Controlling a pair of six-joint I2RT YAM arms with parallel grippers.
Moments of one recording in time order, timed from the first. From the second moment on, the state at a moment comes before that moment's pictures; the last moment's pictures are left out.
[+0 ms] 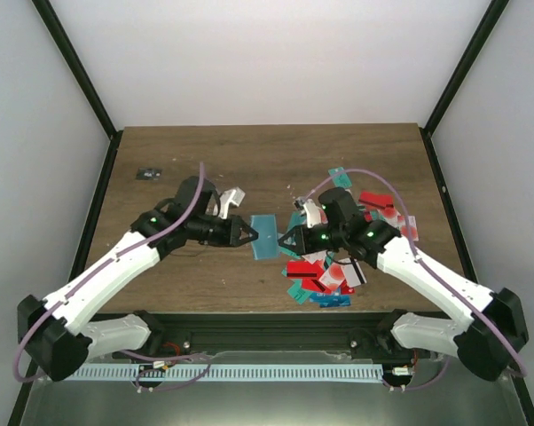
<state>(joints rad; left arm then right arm) -0.65 1.14 1.06 -0.63 0.56 -0.62 0.68 1.12 0.90 -0.47 -0.51 0.53</state>
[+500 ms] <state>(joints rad) -0.55 1.46 0.90 -0.57 0.62 -0.50 0.68 1.39 0.77 -0.31 -0.58 0.61</state>
